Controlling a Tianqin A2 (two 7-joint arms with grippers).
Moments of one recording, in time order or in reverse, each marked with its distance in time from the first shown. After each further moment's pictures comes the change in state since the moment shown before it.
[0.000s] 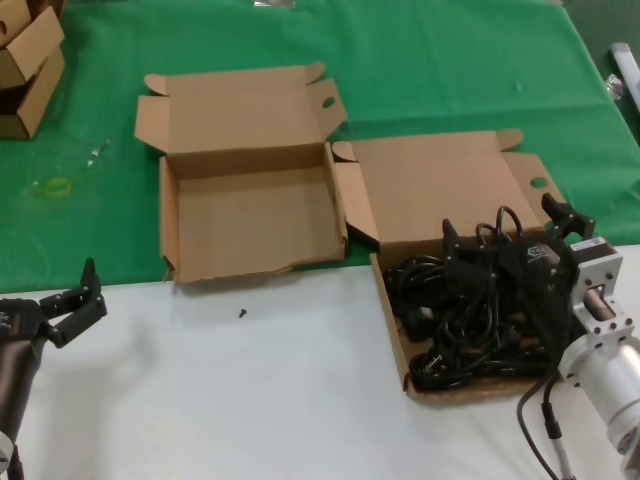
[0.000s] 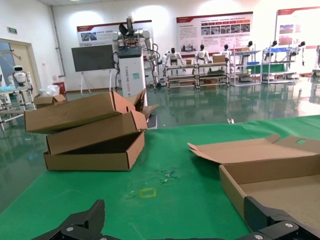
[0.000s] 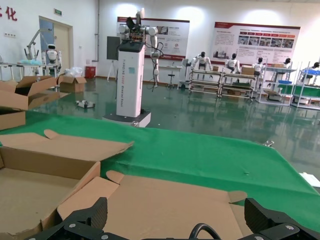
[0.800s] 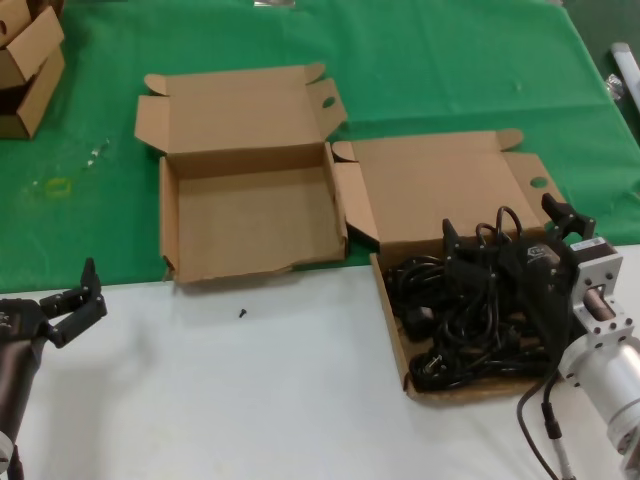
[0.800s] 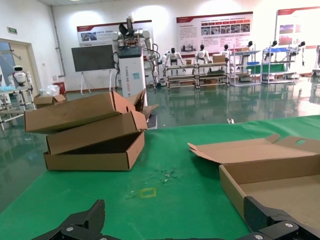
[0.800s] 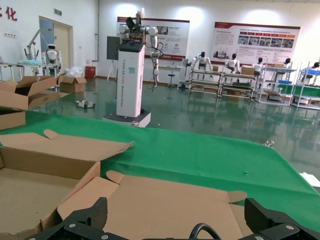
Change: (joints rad) left arm 0.000 0.000 0.000 0.000 0.000 0.000 0.000; right arm 0.000 0.000 0.000 0.000 0.000 0.000 0.000
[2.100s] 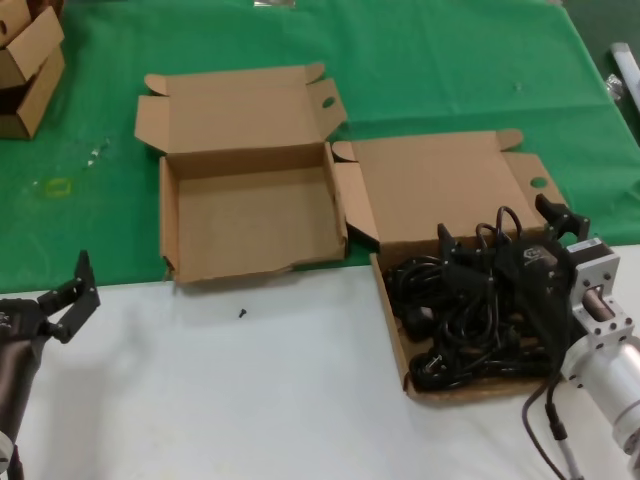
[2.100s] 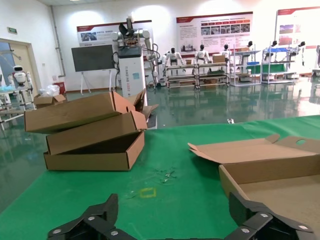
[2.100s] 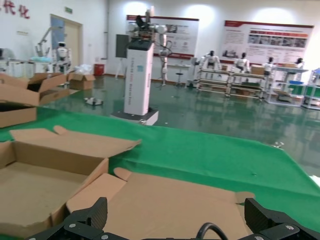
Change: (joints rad) left arm 0.000 0.000 0.000 0.000 0.000 0.000 0.000; right arm 0.000 0.040 -0.022 0.001 0.006 -0.014 0.014
